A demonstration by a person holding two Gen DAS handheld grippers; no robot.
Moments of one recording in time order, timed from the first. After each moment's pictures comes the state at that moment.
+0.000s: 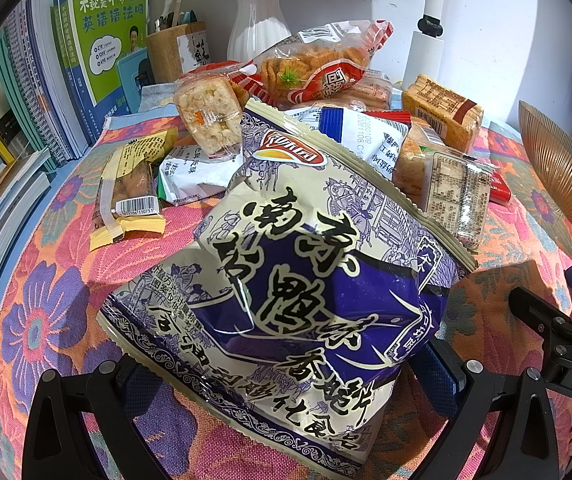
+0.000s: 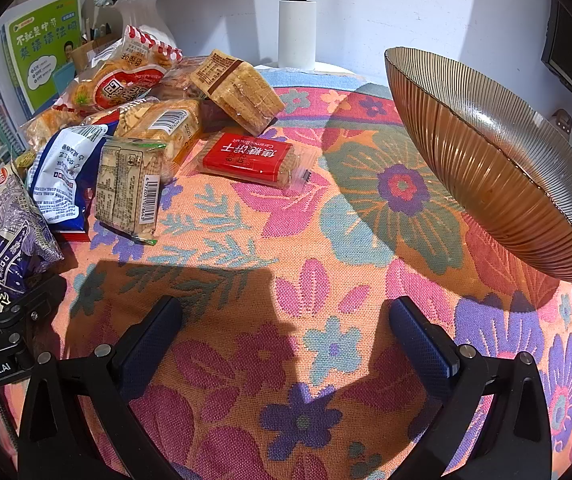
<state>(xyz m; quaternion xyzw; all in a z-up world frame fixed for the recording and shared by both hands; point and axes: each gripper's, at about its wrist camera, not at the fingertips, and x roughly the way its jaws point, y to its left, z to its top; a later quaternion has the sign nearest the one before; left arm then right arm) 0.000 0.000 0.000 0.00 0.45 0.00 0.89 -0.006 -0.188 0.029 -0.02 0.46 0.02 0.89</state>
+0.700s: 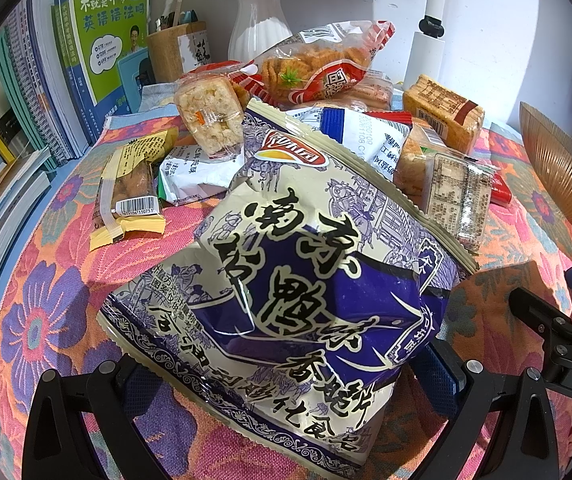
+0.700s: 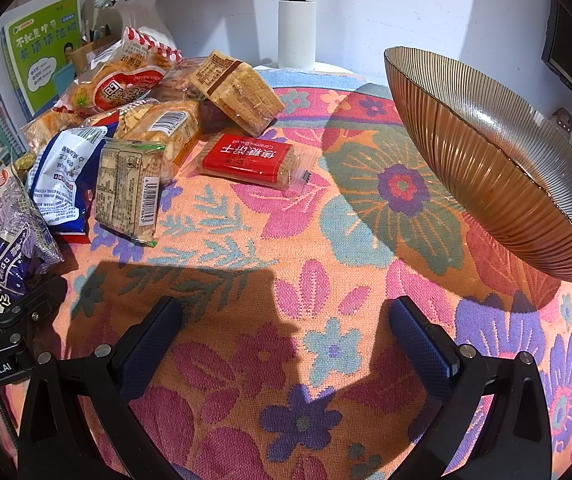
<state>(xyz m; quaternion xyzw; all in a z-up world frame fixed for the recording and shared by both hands) 0.000 -0.001 -0.001 0.00 0.45 0.00 0.89 -0.005 -0.189 0.029 -0.01 0.46 0.02 0.89</state>
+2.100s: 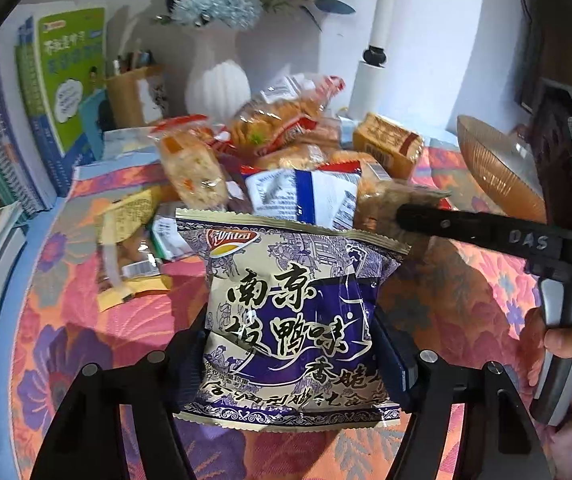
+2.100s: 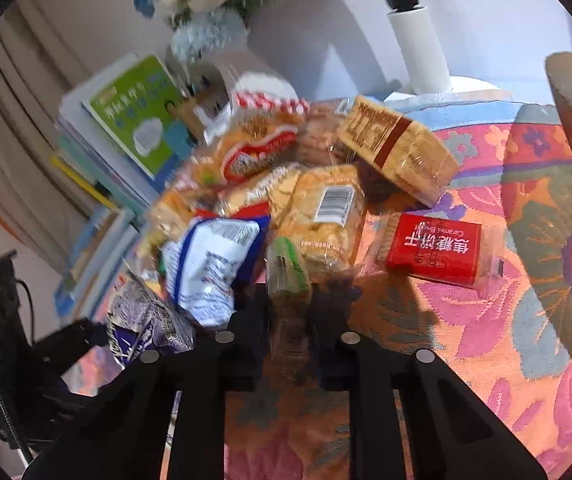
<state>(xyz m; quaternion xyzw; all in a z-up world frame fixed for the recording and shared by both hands) -0.005 0.021 0.039 0.01 0.42 -0.11 0.90 0.053 -0.169 0.049 0.18 0.41 0.26 0.86</state>
